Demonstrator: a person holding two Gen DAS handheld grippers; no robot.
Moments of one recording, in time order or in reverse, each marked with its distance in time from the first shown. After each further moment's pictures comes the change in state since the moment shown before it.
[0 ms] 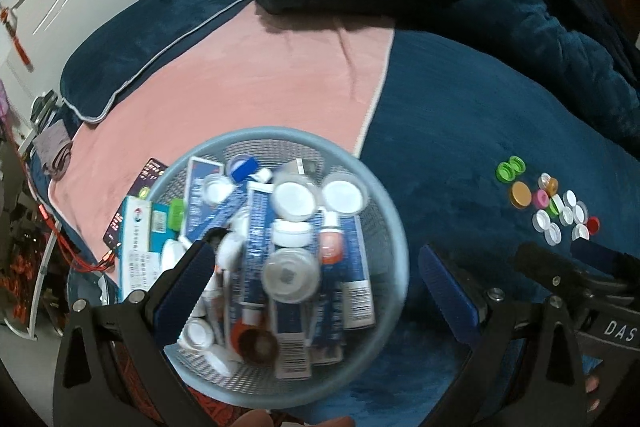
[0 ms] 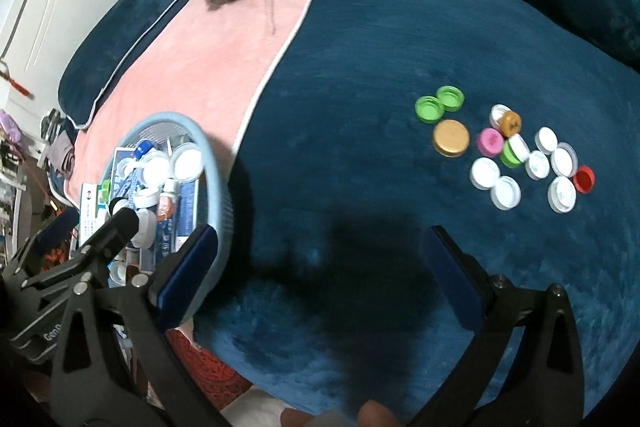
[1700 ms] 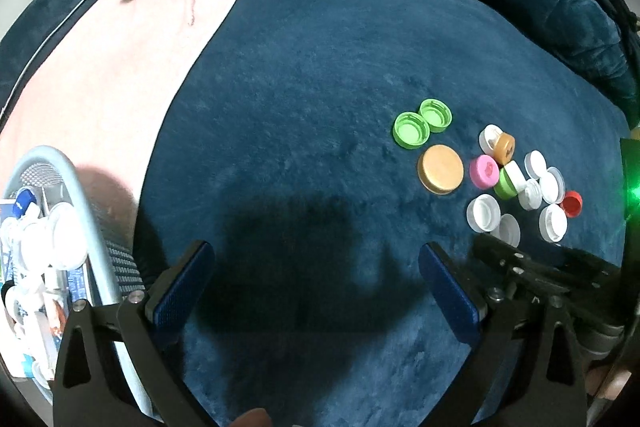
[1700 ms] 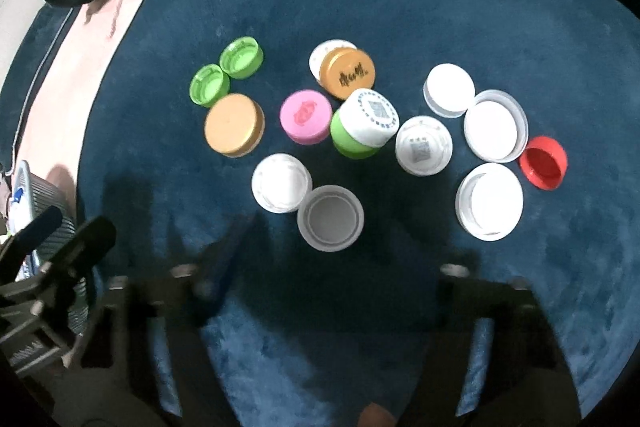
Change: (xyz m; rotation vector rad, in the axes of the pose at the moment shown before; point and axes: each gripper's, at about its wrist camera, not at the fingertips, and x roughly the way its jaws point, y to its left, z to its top) left arm 0.109 -0.164 0.012 0.141 0.208 -0.175; right arm 0.078 -0.154 0.013 0.158 0.145 -0.127
